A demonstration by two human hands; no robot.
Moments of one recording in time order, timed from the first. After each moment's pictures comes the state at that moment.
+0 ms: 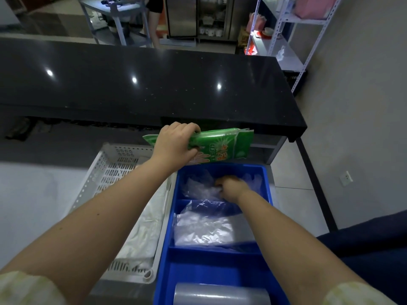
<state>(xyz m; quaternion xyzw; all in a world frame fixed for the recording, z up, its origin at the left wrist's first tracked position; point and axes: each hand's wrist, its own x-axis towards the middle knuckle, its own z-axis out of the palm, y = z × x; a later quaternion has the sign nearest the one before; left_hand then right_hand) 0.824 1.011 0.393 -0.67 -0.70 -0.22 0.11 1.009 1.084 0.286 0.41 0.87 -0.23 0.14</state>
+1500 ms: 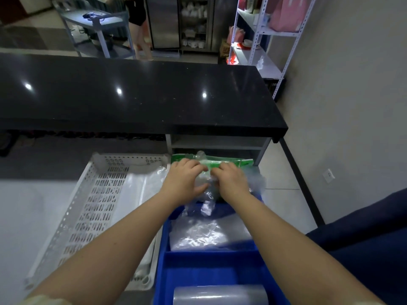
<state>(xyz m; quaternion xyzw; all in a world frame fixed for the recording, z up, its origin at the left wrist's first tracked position) 0.862 0.990 0.327 -0.72 -0.66 -0.20 0.03 1.024 1.065 0.311 0.40 0.90 -0.06 -0.14</state>
